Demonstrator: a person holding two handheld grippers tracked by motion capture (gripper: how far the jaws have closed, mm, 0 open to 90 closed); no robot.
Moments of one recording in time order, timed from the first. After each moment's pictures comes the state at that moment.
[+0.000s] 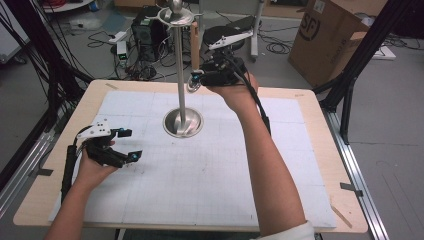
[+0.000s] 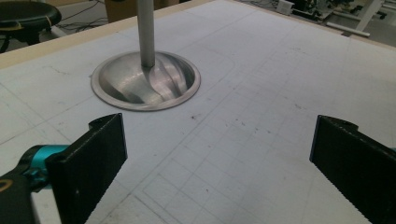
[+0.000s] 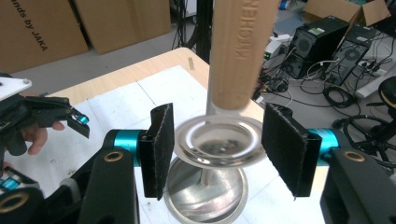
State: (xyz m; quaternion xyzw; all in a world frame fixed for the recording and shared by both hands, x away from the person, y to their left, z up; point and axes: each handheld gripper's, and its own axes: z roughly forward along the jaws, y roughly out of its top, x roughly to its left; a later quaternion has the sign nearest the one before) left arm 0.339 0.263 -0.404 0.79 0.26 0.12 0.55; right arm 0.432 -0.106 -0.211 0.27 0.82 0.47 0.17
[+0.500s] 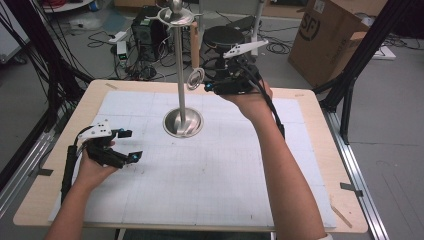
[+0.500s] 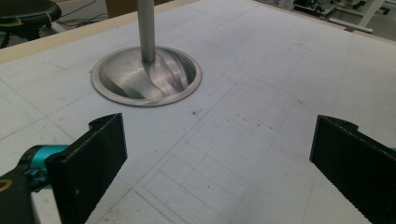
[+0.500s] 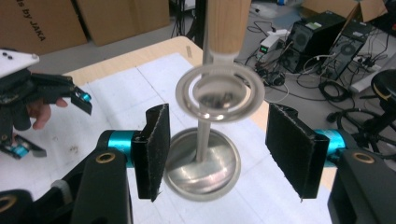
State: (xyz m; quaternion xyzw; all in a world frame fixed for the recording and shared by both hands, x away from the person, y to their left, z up) left arm 0.339 0.263 -0.406 0.79 0.26 0.12 0.54; right arm 0.415 -0.138 -0.218 0.27 0.83 0.46 0.17
